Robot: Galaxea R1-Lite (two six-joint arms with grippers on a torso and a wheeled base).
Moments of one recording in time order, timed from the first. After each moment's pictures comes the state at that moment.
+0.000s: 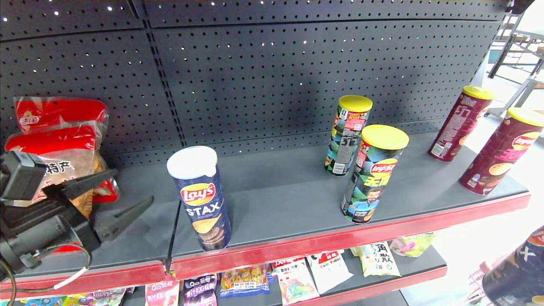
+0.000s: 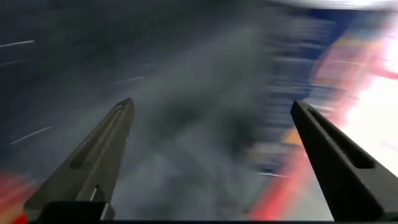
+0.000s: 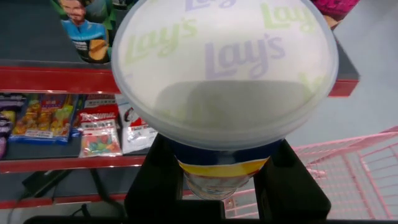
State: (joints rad) left arm 0.07 1.33 -0.19 -1.08 -0.56 0.14; right arm 0.13 0.58 -0.32 -0.04 -0.12 -0.17
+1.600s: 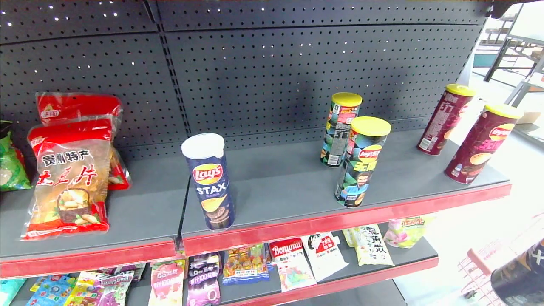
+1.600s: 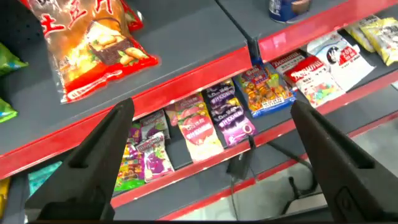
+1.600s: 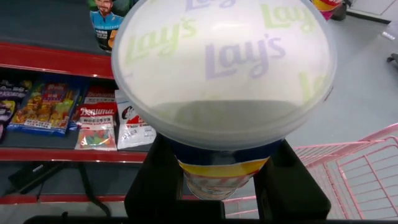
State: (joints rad) left arm 0.06 0.29 -0.42 0.42 -0.16 0.29; right arm 0.15 0.50 -0.32 -0.03 -0.11 -0.24
